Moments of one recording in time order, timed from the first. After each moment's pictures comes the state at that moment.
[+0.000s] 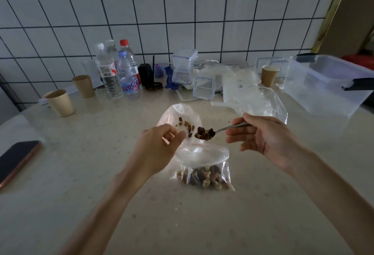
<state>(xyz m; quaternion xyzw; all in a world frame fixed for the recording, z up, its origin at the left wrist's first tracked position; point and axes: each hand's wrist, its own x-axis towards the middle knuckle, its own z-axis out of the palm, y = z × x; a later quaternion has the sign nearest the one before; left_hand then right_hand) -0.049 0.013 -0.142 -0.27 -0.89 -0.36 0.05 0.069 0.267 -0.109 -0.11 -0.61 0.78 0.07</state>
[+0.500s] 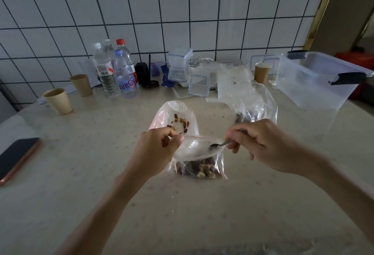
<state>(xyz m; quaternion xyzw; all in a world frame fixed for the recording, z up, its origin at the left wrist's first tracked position) -0.016 0.010 -0.139 -0.28 -0.88 -0.38 0.04 0.116 0.264 -0.105 0.08 -0.93 0.33 0.13</state>
